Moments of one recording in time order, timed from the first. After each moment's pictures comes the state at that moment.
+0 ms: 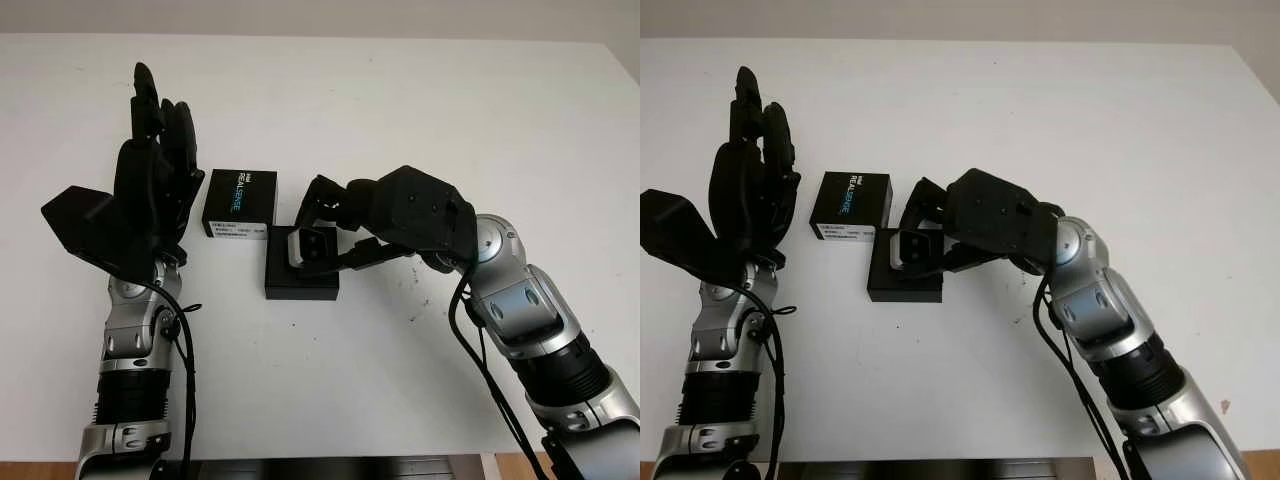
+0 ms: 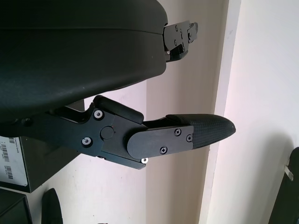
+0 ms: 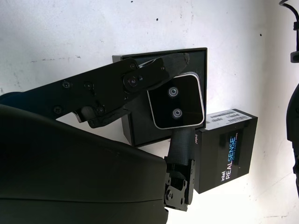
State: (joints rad) left arm -0.46 0.14 0.21 0.15 -0.21 -0.07 -0.06; right arm -0.62 -0.43 0.34 -0.17 -0.19 0.61 0.64
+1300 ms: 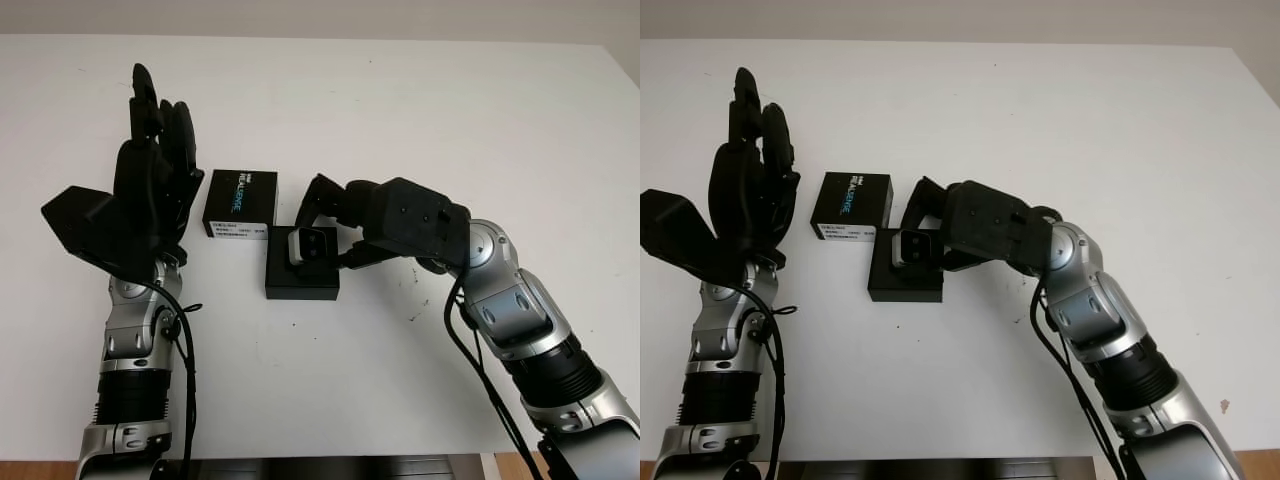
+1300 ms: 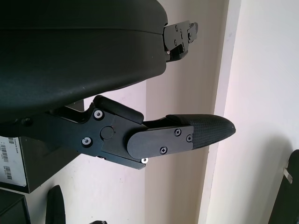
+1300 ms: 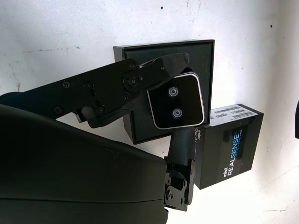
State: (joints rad) left arm -0.46 0.14 0.21 0.15 -0.21 -0.07 -0.05; right arm -0.61 -0.41 0.35 -0.12 -0.23 0.55 0.61
